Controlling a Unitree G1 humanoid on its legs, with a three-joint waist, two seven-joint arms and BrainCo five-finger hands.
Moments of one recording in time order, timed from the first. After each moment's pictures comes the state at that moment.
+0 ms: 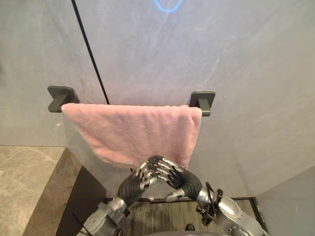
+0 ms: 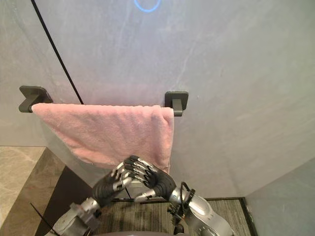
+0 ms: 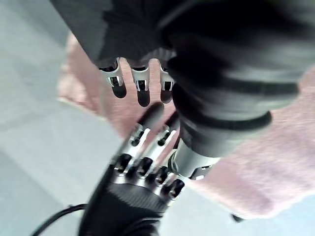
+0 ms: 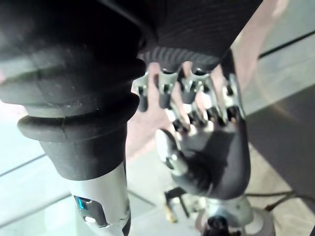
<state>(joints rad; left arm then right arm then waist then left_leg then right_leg) 0.41 0.51 -0.38 -0.38 -0.85 -0.06 -0.19 0.13 -0.45 0.64 -0.33 0.72 -0.03 0.30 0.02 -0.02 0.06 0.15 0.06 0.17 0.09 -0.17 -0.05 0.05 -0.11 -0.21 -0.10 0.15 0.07</state>
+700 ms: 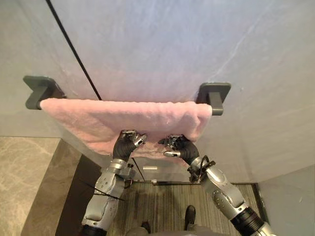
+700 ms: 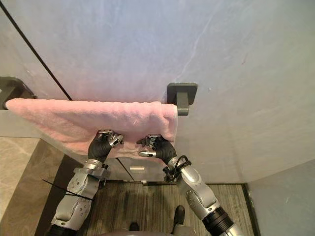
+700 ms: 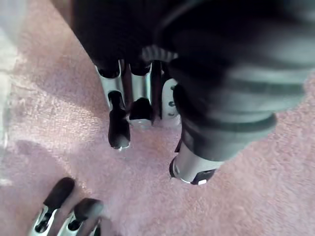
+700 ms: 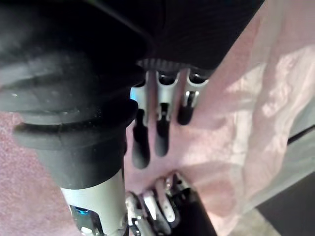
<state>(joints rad) 0.09 0.24 -0.16 -0.14 -0.50 -0.12 -0.02 -0.11 -0.26 0.47 -0.01 0.62 -0.04 0.14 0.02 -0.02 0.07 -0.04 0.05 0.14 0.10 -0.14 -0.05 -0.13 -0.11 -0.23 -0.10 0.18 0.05</state>
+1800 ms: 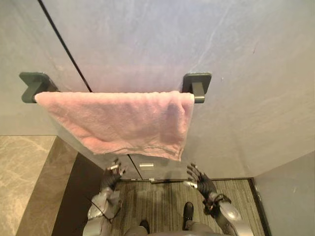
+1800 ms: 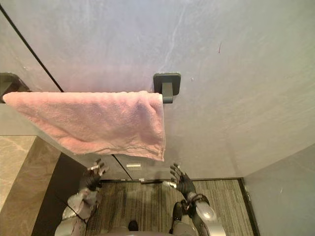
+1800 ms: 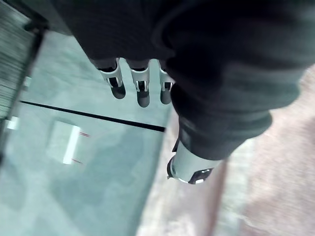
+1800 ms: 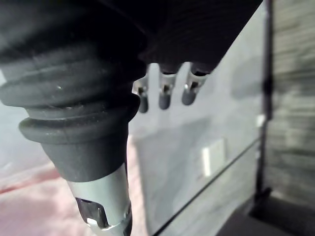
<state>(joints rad) 0.24 0.12 0.05 0.34 -0.35 -0.09 -0.03 0.25 -0.14 0.18 0.32 0.35 -0.01 0.18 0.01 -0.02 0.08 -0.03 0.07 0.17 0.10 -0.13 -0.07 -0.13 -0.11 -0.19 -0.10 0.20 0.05</state>
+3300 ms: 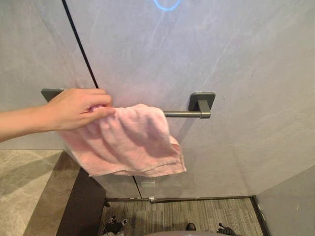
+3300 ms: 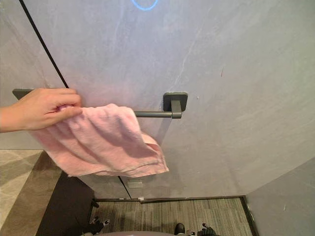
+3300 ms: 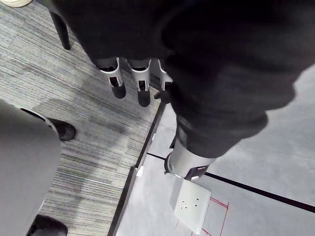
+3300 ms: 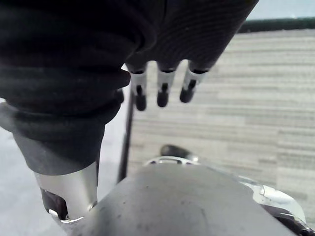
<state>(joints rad) 0.14 0.04 0.23 1.05 -0.16 -0.08 0.04 0.10 -0.12 -0.12 1.12 -0.24 0.03 0.03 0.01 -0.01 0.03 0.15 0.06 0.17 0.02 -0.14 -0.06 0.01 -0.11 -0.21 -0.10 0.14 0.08</state>
